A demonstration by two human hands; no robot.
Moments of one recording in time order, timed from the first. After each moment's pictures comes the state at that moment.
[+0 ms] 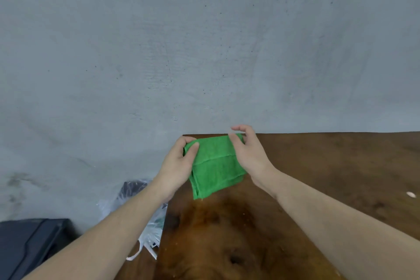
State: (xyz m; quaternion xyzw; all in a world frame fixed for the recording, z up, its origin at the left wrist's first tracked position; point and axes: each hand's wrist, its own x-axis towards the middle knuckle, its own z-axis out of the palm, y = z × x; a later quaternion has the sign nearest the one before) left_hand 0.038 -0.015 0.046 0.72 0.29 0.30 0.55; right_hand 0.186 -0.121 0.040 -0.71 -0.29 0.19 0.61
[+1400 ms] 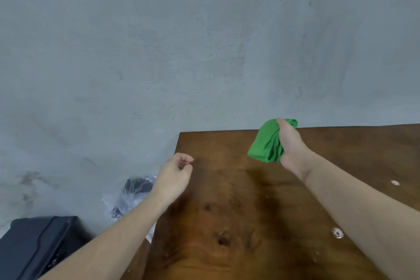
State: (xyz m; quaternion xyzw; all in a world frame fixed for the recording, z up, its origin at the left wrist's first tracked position) left_hand 0.016 -0.066 0.036 0.80 0.39 0.22 0.41; right_hand 0.245 -0.205 0.077 -0.61 -0.01 0.30 0.73
